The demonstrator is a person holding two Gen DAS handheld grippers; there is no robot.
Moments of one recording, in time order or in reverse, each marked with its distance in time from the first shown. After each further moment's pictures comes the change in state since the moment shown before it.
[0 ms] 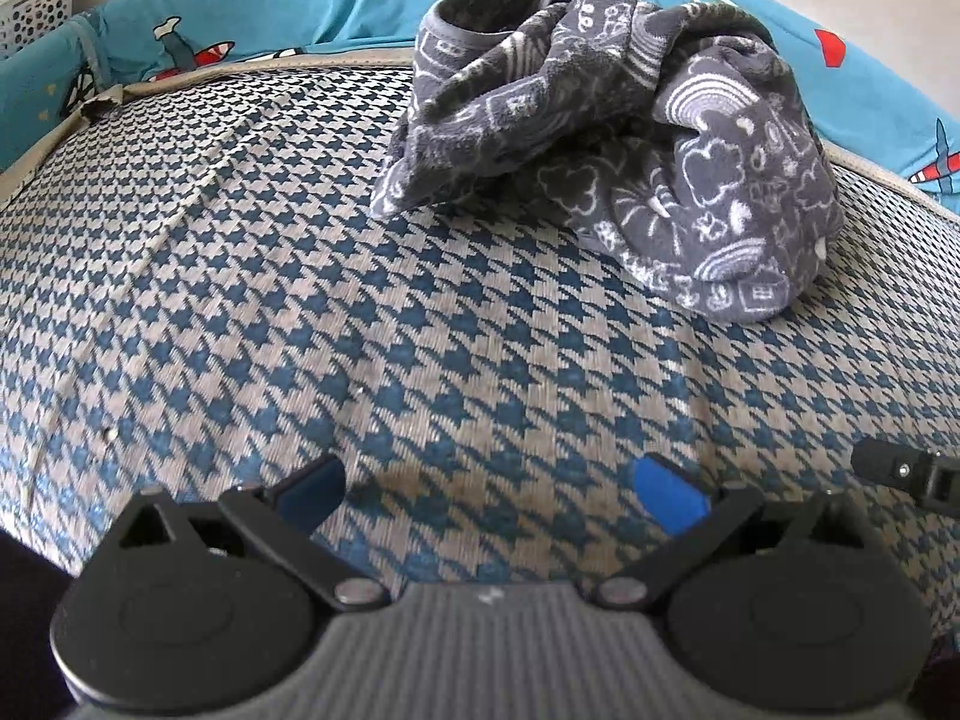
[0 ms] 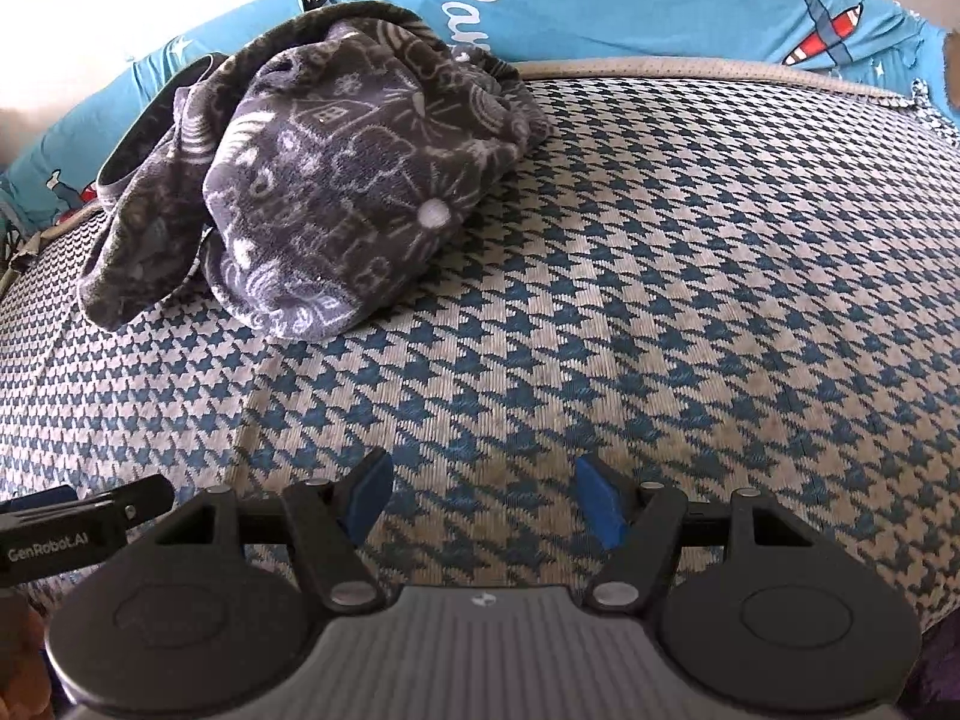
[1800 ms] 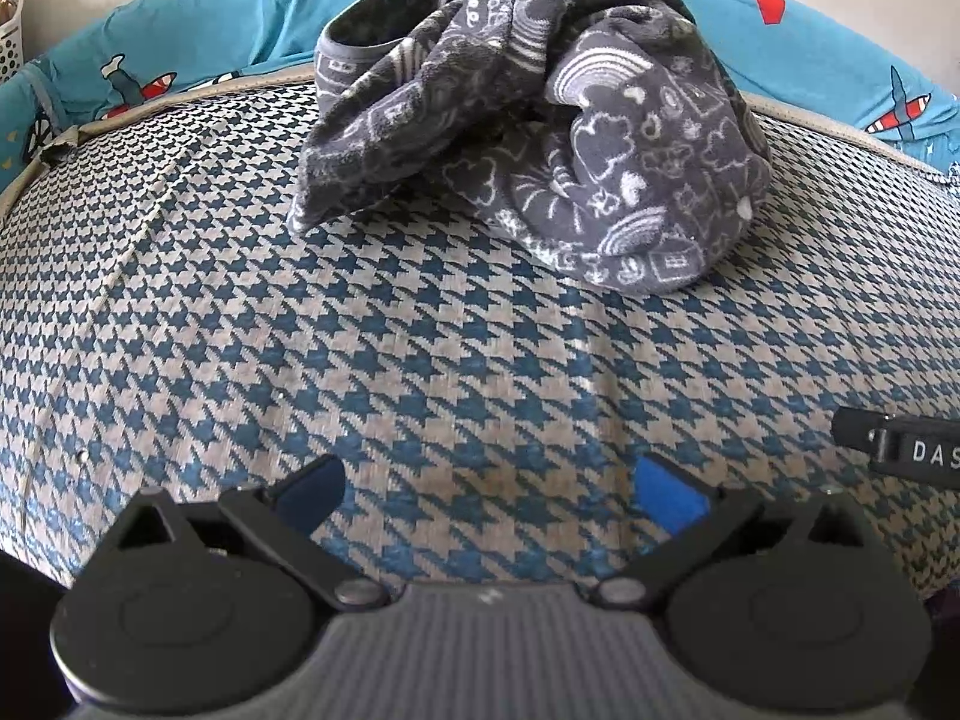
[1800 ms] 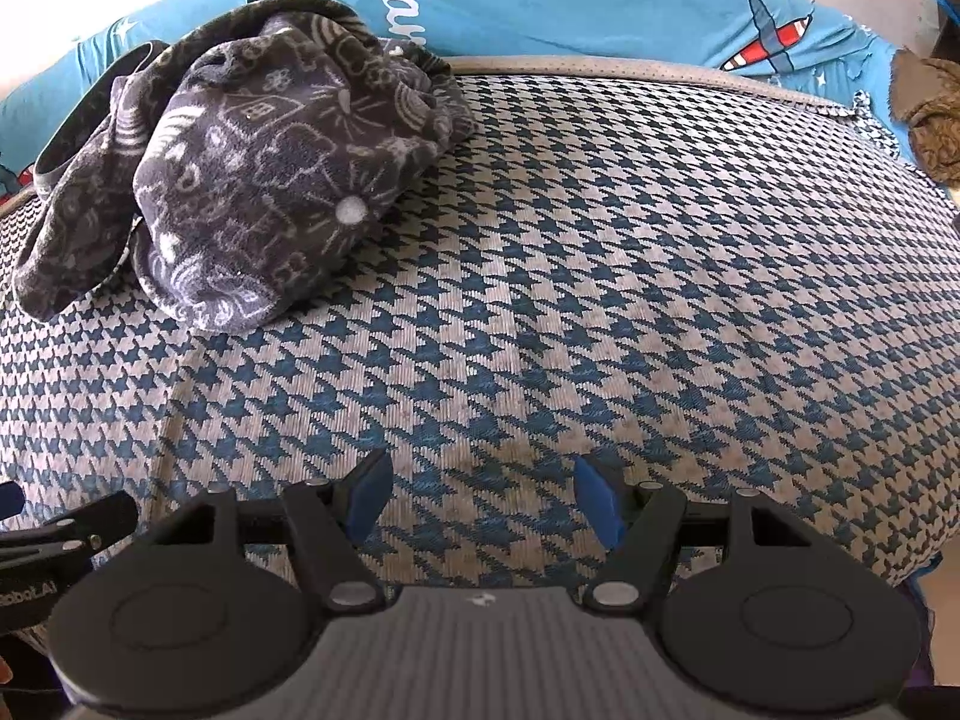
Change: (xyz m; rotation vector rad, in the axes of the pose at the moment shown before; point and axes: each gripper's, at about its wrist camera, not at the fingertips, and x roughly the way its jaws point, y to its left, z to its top) left arm -0.006 -0.042 0.001 0.083 0.029 -0.005; right arm -0.006 -0.008 0.003 -0.007 0.028 -0.162
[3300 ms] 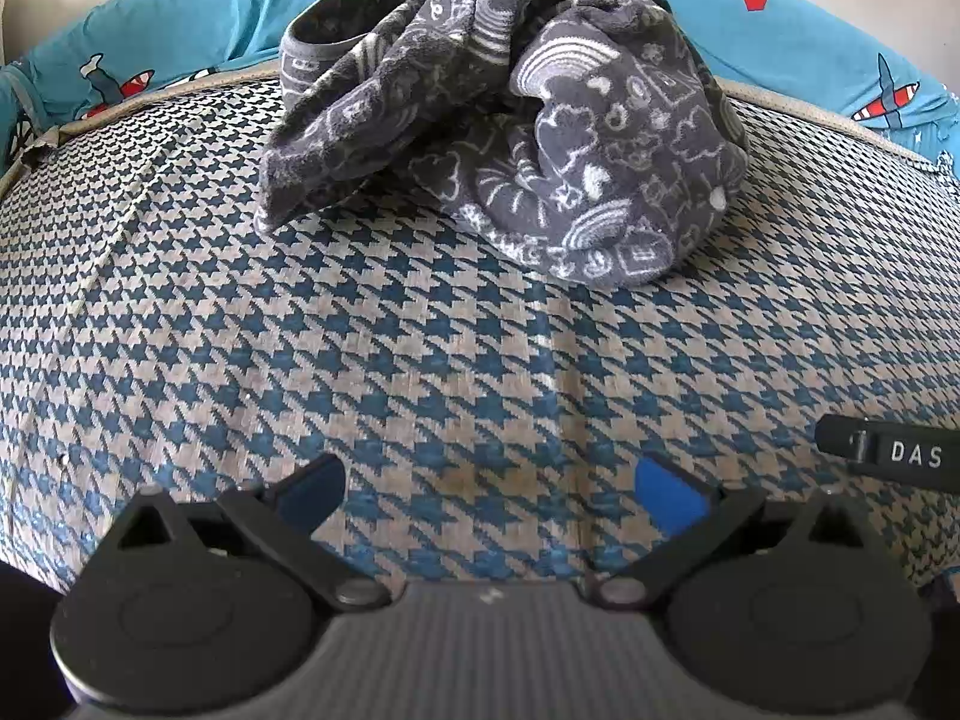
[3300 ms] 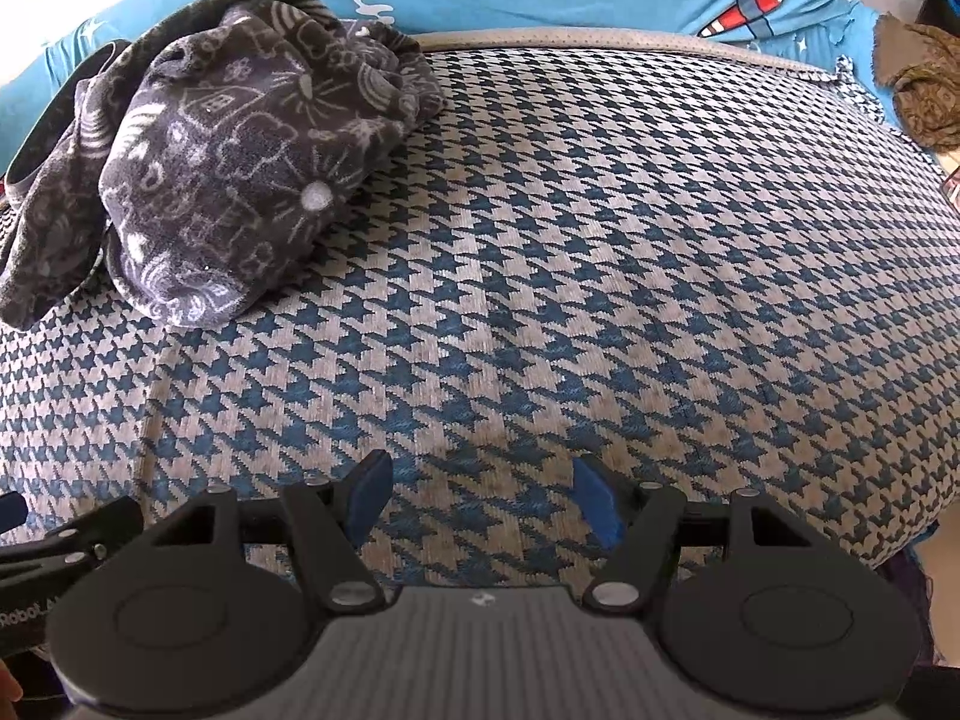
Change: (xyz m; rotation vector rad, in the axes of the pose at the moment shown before) left arm 0.000 -0.007 0.001 0.042 0.025 -0.048; right arm 0.001 -0.005 0.004 0.051 0.059 -0.024
